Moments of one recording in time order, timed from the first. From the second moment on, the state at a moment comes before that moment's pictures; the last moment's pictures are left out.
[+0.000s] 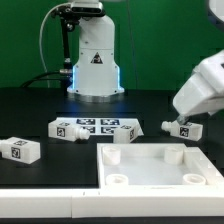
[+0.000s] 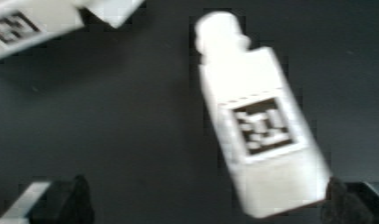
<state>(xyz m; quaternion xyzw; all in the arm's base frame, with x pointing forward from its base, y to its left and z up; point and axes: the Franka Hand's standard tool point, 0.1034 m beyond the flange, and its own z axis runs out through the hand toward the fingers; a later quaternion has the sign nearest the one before) 0.428 0.187 0.039 0.90 0.26 -0.32 0.14</state>
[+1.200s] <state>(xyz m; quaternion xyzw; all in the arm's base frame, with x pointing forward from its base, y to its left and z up) 0.396 0.209 0.013 0.89 0.19 -0.36 0.17</state>
